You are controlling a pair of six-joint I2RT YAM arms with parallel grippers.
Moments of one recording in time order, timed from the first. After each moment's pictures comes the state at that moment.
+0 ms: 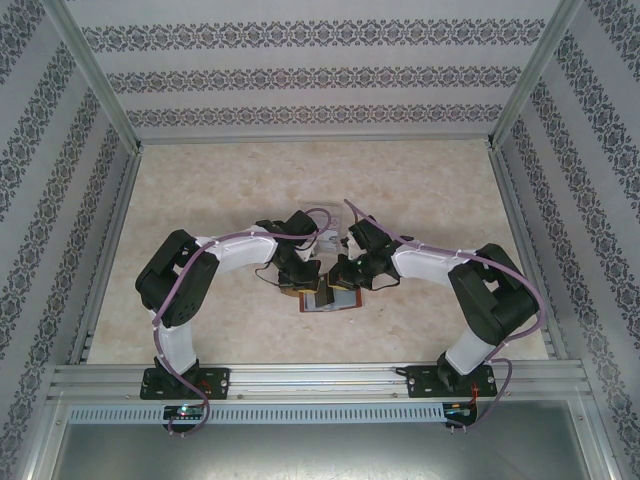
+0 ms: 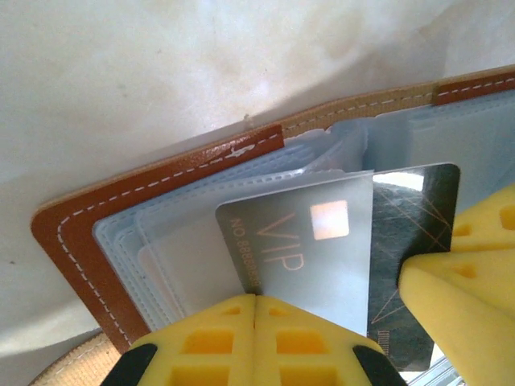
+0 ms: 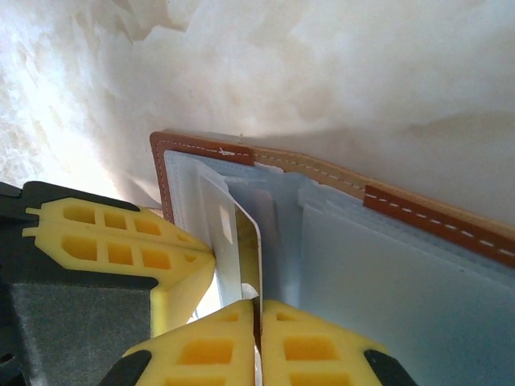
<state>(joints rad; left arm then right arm) -0.65 1.87 1.16 -0.65 0.44 -0.58 0.58 1.65 0.82 -0.30 -0.56 0.77</state>
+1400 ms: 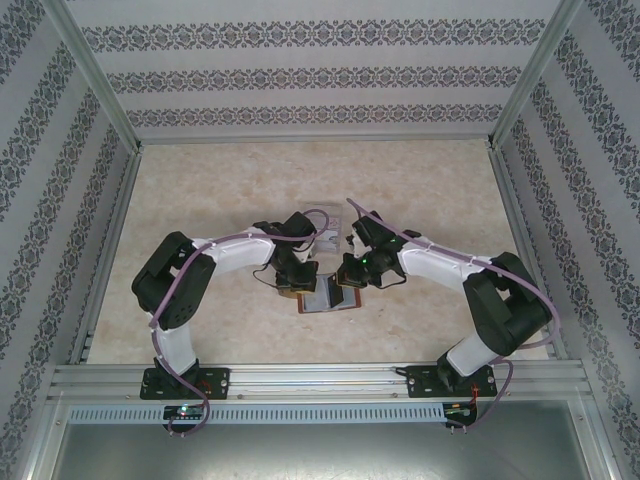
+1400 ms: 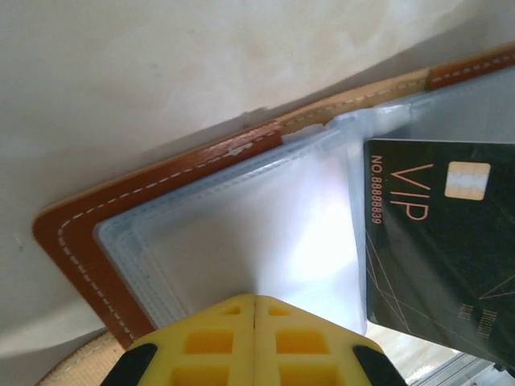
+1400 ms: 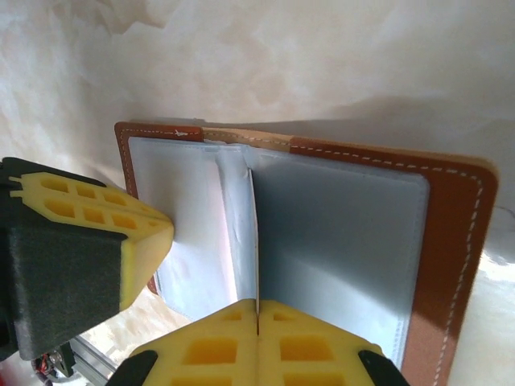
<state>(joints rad) -0.65 1.84 1.12 -0.65 0.42 -0.58 0.59 1.58 0.88 -0.49 -0.46 0.67</state>
